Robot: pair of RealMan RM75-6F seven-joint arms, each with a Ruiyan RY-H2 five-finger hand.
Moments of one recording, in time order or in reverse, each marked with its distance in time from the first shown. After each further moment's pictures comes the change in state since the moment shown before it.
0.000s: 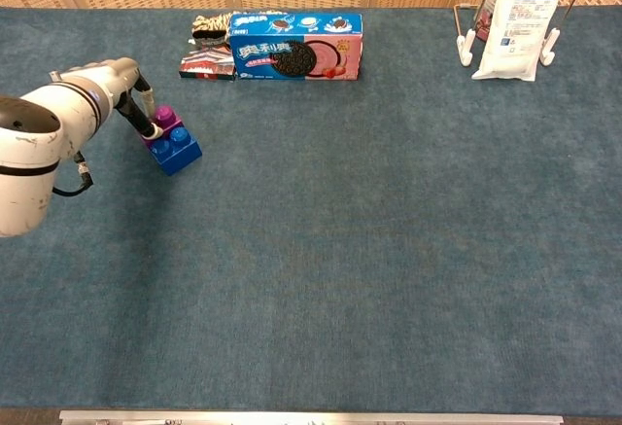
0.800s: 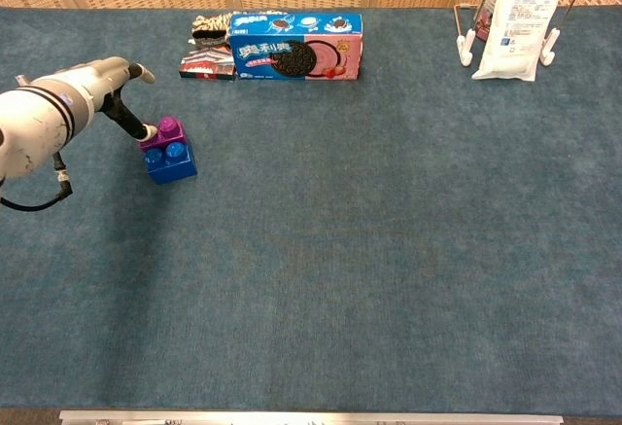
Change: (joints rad) left arm 0.067 0.101 0.012 -0.198 0.079 0.026 -0.105; right arm -0.002 -0.001 -0.002 -0.005 -0.002 0.005 -0.013
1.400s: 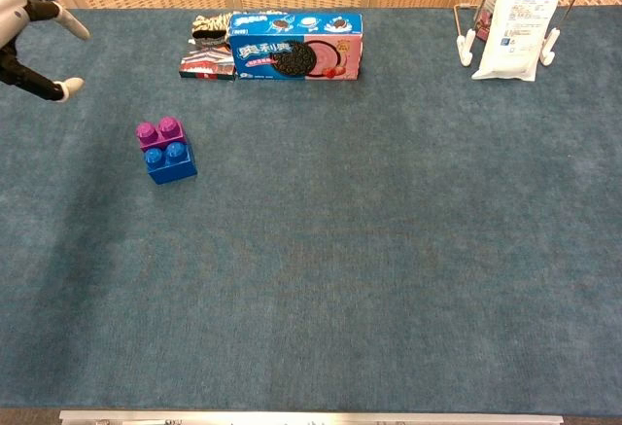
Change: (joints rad) left arm 0.249 0.267 0.169 -0.254 0.614 0.102 -0.232; right arm 0.014 -0.018 -0.005 -0.015 0.006 -0.020 -0.077
